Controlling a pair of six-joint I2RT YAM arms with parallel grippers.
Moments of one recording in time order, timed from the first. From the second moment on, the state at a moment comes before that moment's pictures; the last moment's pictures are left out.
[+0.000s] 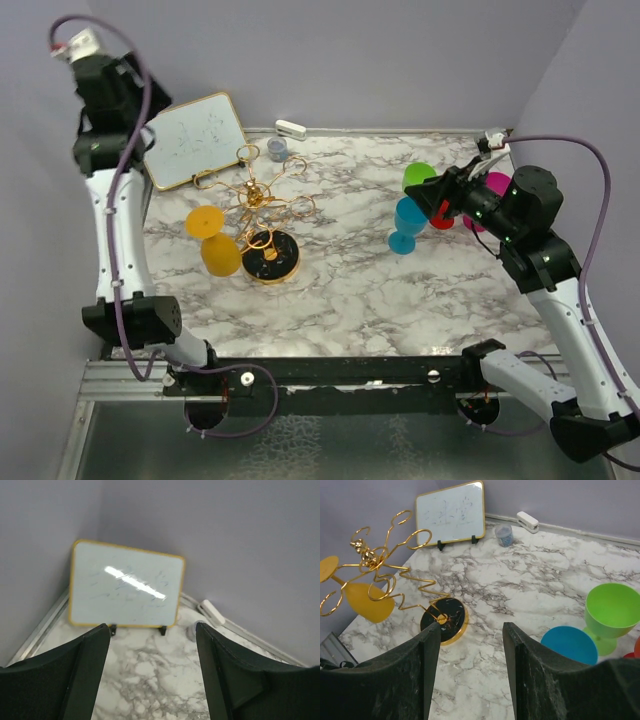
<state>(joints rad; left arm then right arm) 0.02 1.61 2.11 -0.67 -0.17 -0.37 0.32 0.92 1.16 -0.35 -0.35 0.26</state>
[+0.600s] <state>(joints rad) 0.58 0.88 1.06 -0.32 0.61 -0.98 0.32 0.92 1.16 -0.34 -0.35 0.25</state>
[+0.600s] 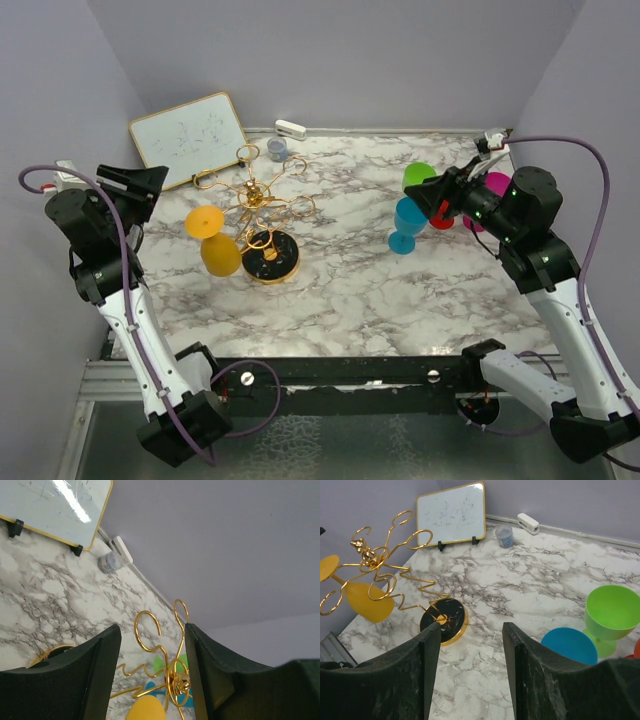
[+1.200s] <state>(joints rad) 0.44 0.85 1.07 -0.55 0.53 -0.79 0.32 0.95 1.11 -0.30 -0.36 0.25</state>
